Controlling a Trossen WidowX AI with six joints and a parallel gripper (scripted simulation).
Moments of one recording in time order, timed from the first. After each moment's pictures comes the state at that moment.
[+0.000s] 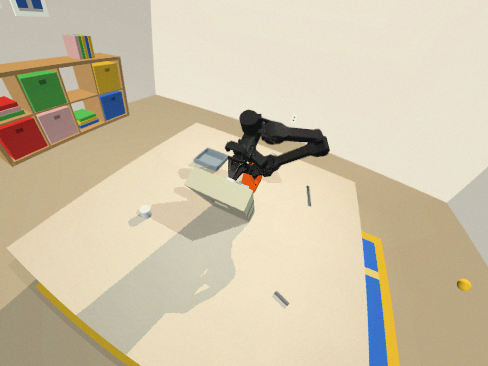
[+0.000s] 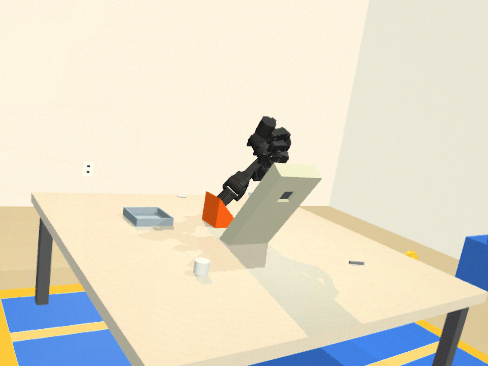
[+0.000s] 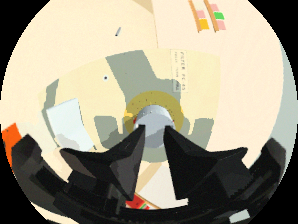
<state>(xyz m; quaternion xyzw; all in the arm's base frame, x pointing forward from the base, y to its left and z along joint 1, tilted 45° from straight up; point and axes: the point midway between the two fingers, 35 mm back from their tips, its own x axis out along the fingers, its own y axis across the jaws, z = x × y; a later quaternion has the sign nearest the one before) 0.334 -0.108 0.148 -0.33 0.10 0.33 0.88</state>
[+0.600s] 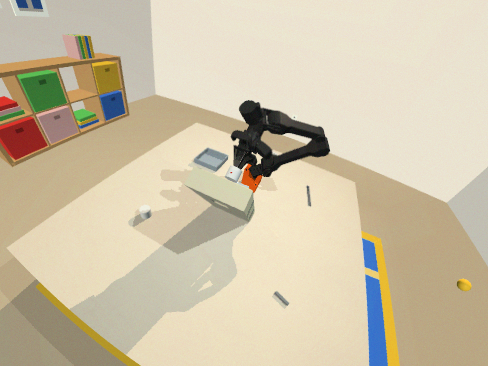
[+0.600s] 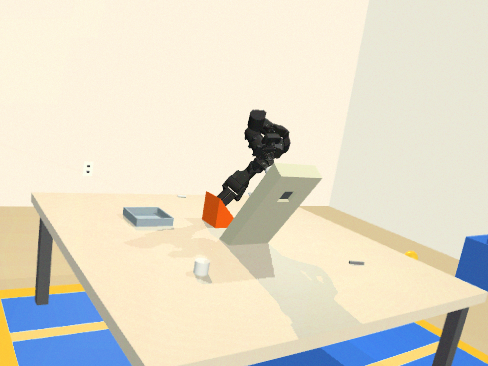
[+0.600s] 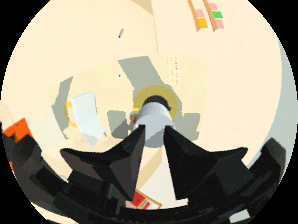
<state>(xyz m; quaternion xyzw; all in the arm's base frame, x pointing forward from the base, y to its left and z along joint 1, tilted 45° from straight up) 0.298 -0.128 0.161 -0.33 0.11 0.33 0.88</state>
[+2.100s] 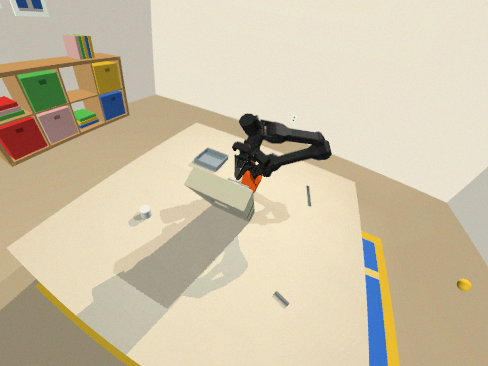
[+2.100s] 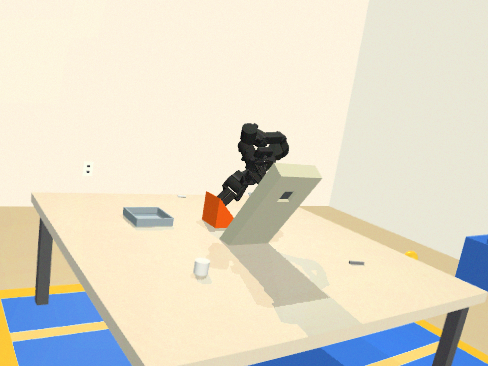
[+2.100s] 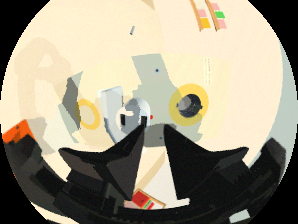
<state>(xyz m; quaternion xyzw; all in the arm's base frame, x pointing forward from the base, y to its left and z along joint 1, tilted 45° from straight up) 0.265 -0.095 0.123 -0.32 0.11 0.33 0.88</state>
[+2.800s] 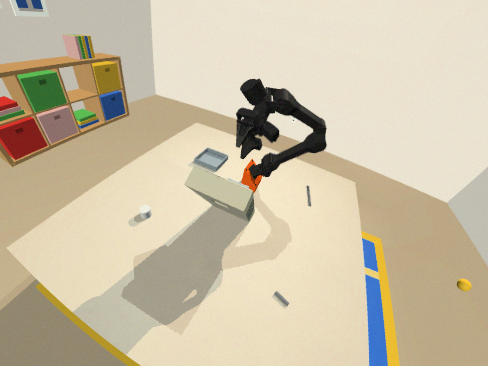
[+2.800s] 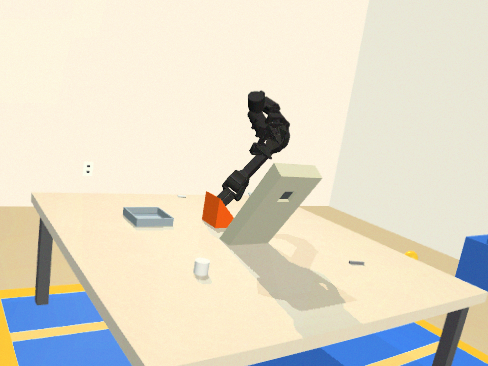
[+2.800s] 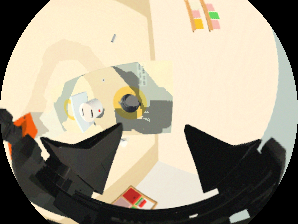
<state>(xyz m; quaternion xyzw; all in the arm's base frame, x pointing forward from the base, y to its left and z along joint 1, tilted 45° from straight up) 0.300 -0.176 0.210 -0.33 0.11 0.32 0.88</state>
